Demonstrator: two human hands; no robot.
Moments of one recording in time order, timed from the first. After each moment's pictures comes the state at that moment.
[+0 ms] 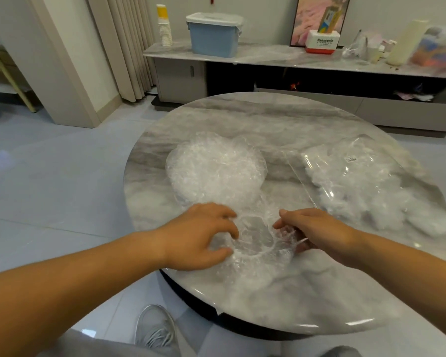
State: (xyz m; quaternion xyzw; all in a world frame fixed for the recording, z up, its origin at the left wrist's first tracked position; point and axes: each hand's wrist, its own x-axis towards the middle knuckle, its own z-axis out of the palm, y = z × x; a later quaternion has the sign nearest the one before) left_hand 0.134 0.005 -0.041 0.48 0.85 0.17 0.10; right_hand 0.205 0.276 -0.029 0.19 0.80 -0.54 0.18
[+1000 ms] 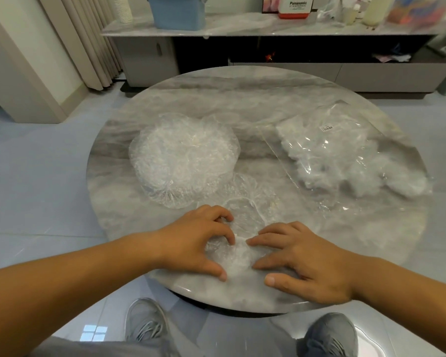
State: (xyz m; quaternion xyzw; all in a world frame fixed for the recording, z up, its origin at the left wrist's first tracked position) left_hand 0.139 0.049 -0.076 0.50 0.82 0.15 0.22; right_hand 0.271 0.297 -0.062 -0.25 0.95 -0.14 0.15
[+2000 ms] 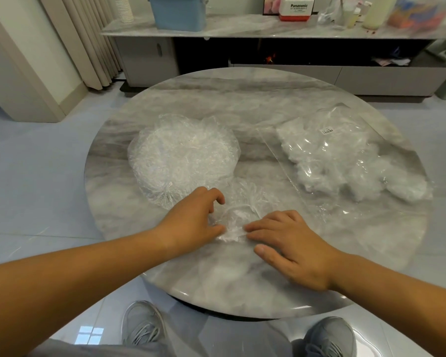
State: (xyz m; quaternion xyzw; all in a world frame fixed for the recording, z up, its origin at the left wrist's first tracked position) left_hand 0.131 0.068 -0.069 0.30 0.91 0.26 0.14; right_hand 0.250 0.288 -0.074 -0.17 0.97 -0.19 0.06
